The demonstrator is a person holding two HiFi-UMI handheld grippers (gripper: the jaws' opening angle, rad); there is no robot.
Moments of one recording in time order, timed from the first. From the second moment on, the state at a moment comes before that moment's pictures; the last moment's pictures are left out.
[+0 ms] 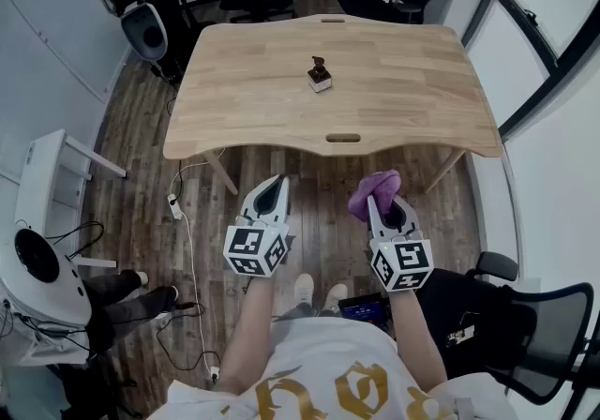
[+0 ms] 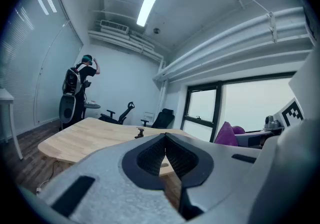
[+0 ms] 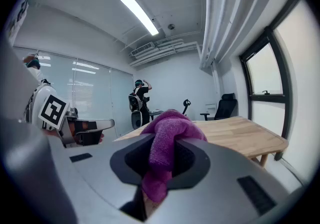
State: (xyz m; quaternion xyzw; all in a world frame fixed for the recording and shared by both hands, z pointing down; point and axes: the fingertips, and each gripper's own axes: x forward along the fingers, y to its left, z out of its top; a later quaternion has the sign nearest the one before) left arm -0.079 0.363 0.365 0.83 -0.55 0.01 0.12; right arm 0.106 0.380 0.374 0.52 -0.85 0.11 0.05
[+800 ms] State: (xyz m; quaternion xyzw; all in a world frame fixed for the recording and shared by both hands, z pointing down) left arm -0.053 0.376 0.354 0.81 -0.58 0.03 0.09; right arm 0.133 0.385 0.363 0.49 -0.86 0.13 0.01
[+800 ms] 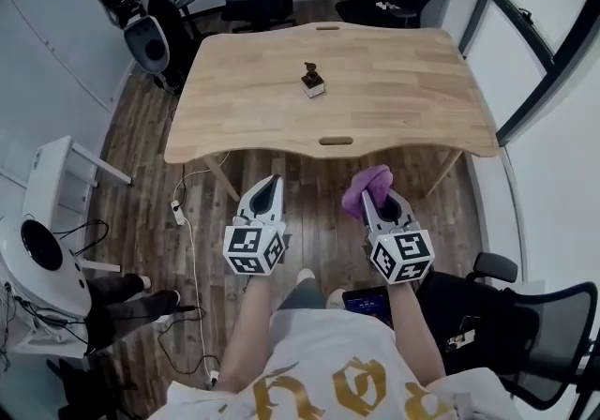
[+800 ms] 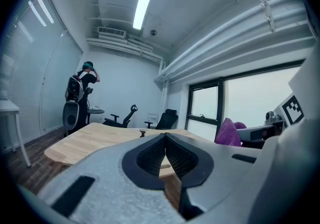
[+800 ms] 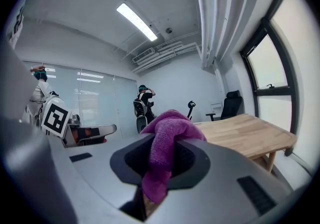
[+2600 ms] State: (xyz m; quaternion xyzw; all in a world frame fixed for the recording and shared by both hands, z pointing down) left arm -0.116 -0.116 0.418 0.83 -0.54 0.02 0.10; right arm 0.074 -0.078 0.432 0.52 -0.83 0.19 0.07
